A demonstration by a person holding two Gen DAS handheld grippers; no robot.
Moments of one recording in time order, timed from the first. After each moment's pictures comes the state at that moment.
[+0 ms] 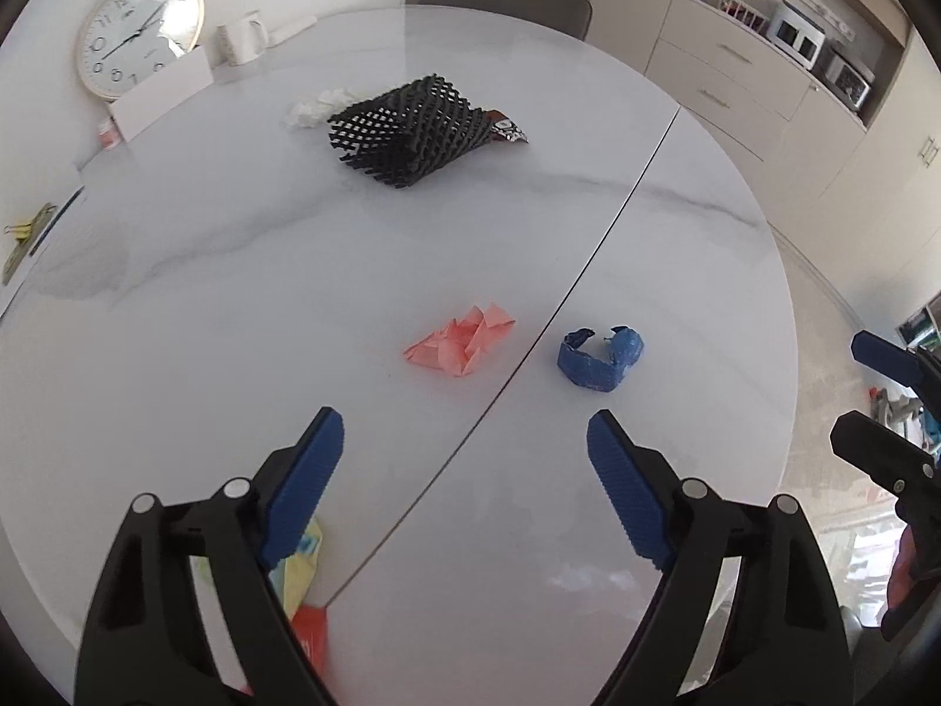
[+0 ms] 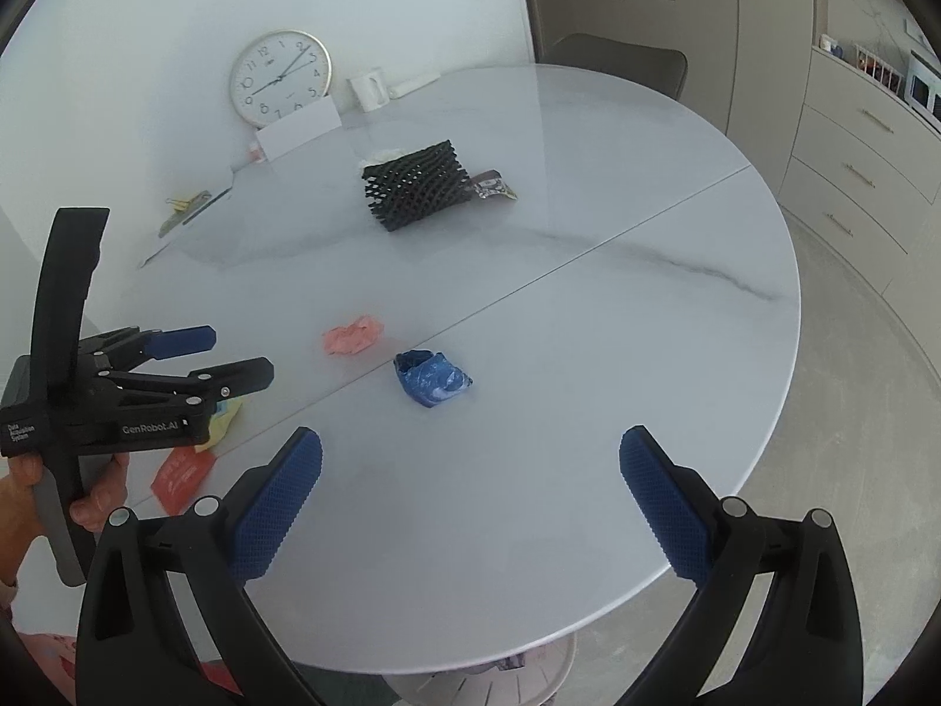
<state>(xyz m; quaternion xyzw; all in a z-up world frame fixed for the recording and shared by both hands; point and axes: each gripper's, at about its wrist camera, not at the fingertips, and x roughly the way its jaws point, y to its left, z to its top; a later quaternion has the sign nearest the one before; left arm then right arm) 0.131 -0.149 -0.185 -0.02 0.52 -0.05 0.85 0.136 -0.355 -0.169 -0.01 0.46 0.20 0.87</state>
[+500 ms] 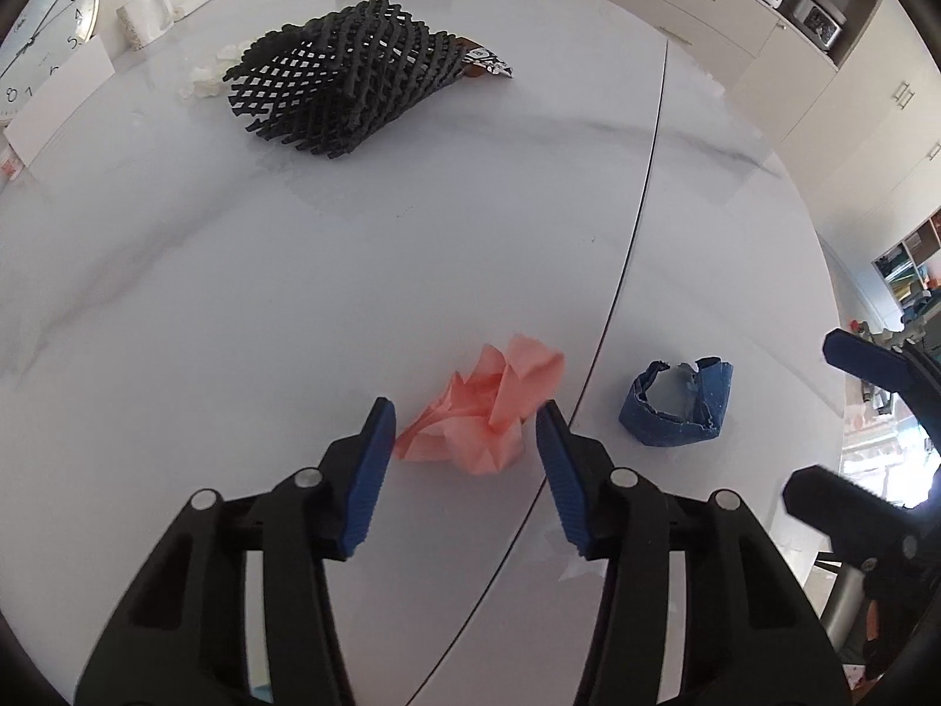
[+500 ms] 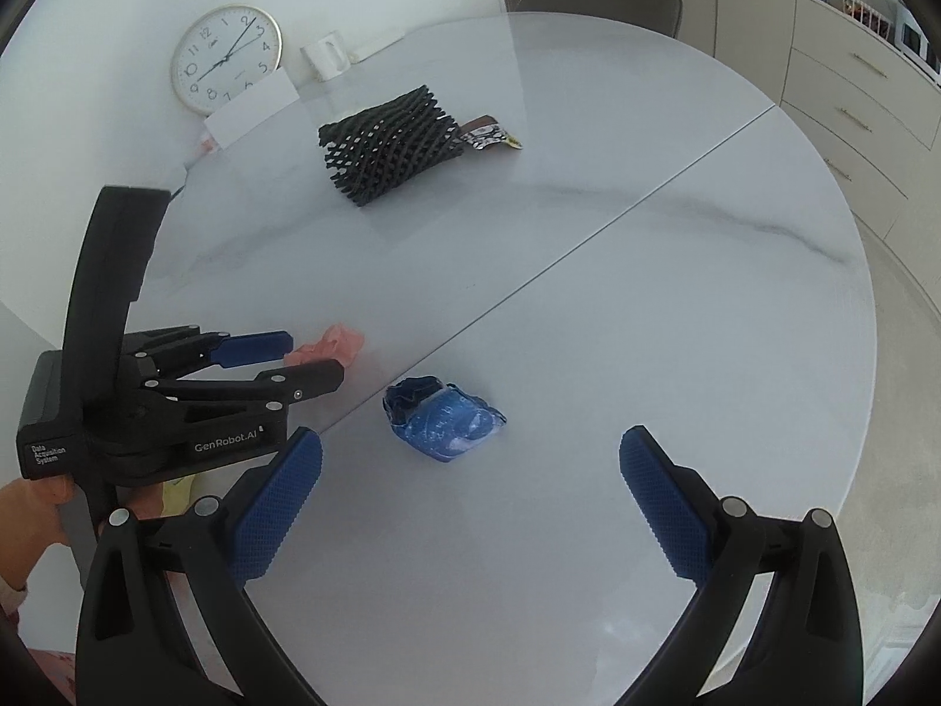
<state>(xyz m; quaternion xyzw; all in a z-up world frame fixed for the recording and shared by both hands) 0.199 -0.149 -0.245 0.00 0.57 -0.12 0.81 0.184 -0.300 -0.226 0.01 0.50 0.18 0.85</state>
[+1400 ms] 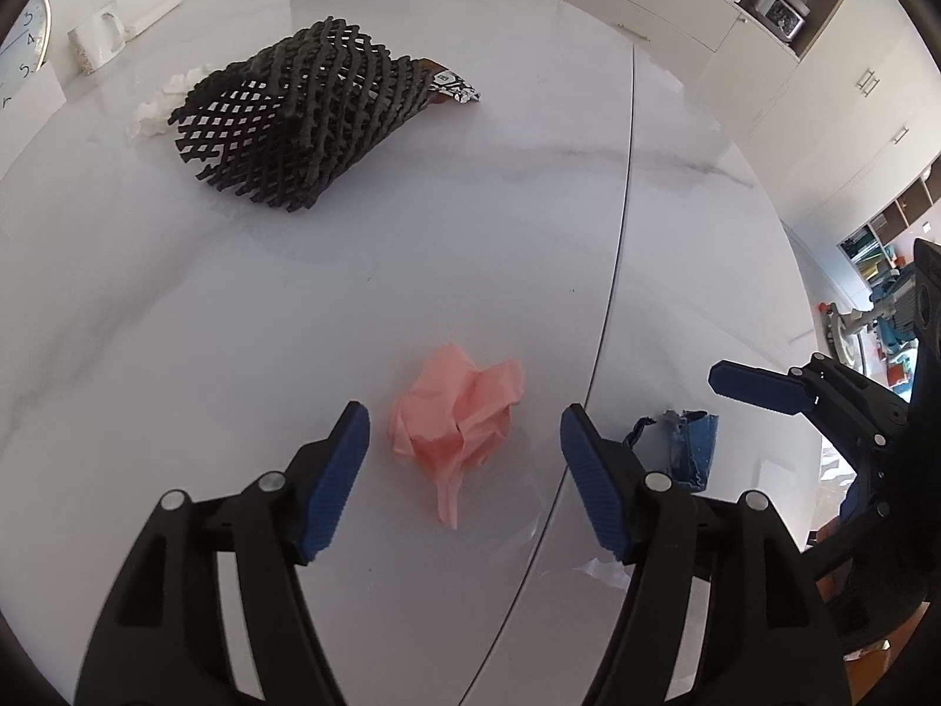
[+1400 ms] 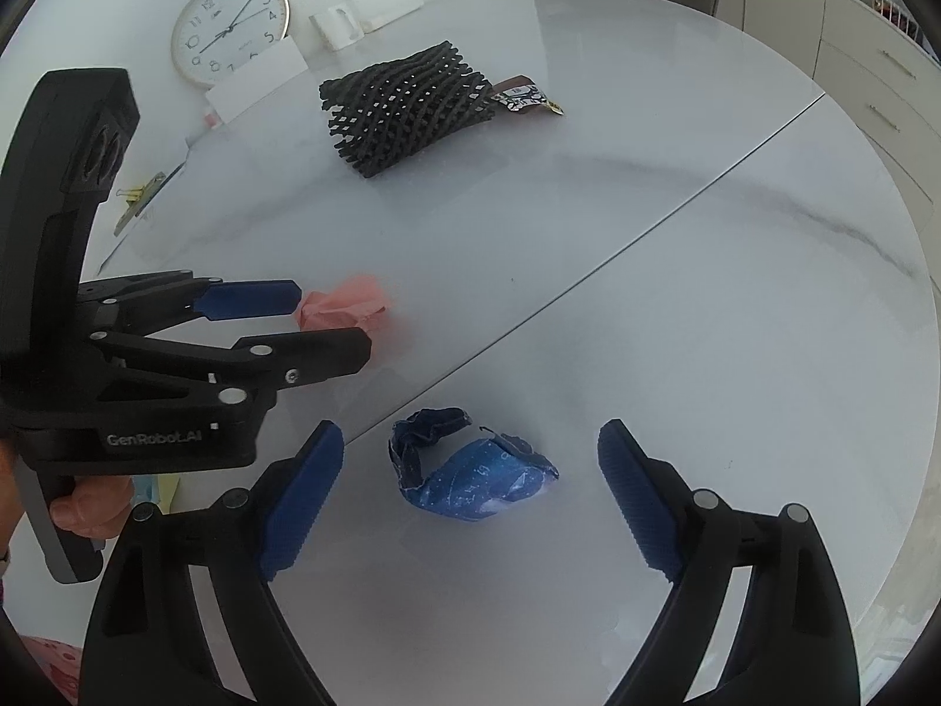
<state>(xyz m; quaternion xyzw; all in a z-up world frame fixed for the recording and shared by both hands) 0.231 -0.145 -0.247 0.01 0.56 -0.18 0.81 0.213 -0.281 -0.256 0.01 0.52 0.20 0.83</state>
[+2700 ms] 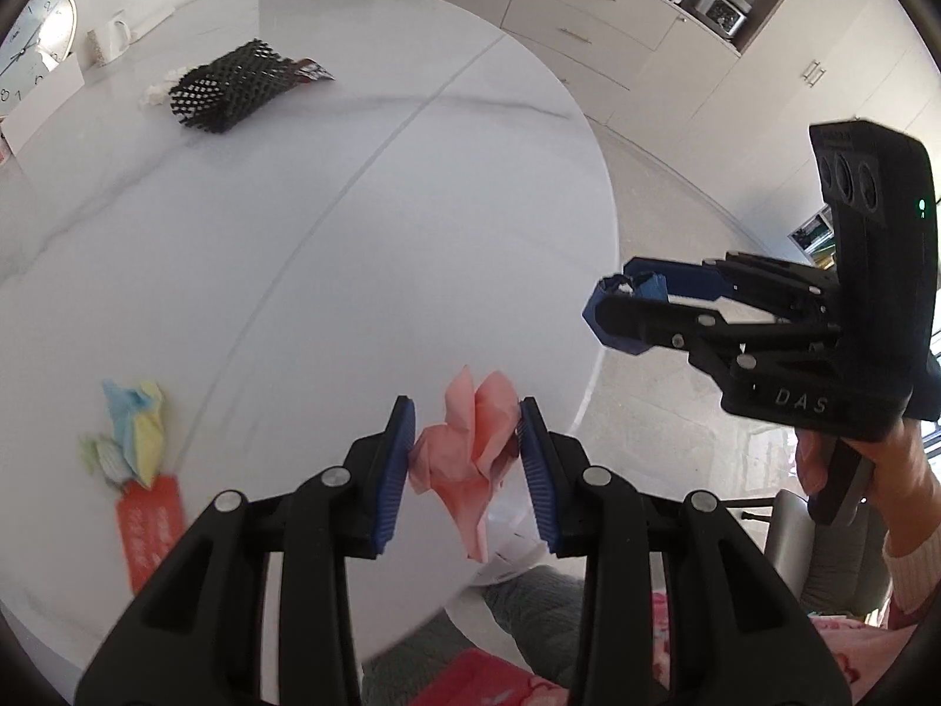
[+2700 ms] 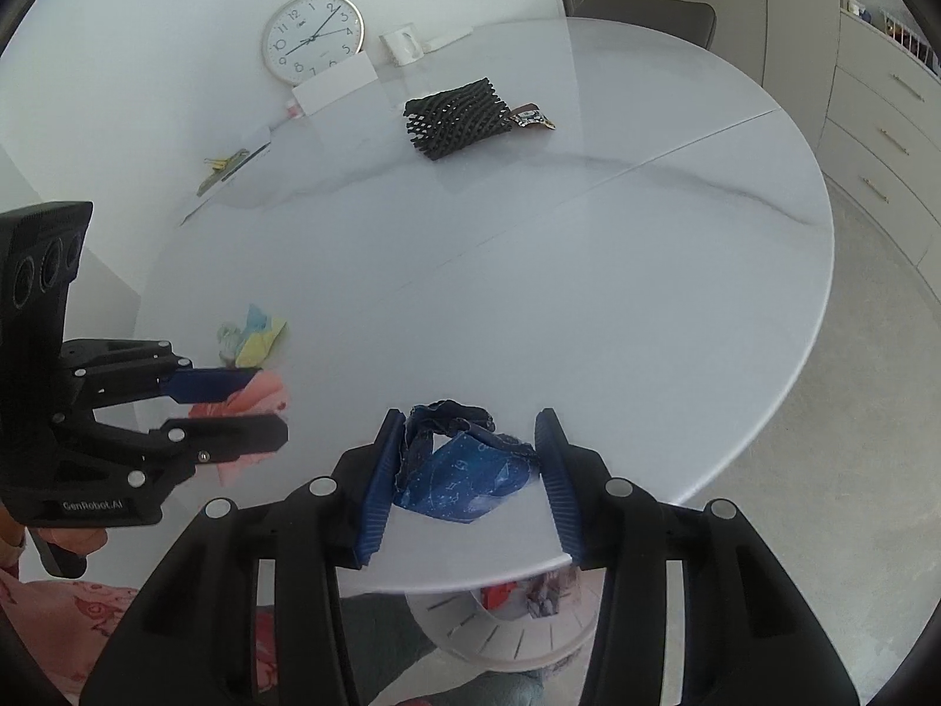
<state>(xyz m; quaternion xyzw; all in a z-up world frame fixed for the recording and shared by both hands) 0.017 -0.228 -0.166 -0.02 0.55 -0.21 0.81 0.074 -0.379 -0.170 -0.01 0.50 0.26 0.83</state>
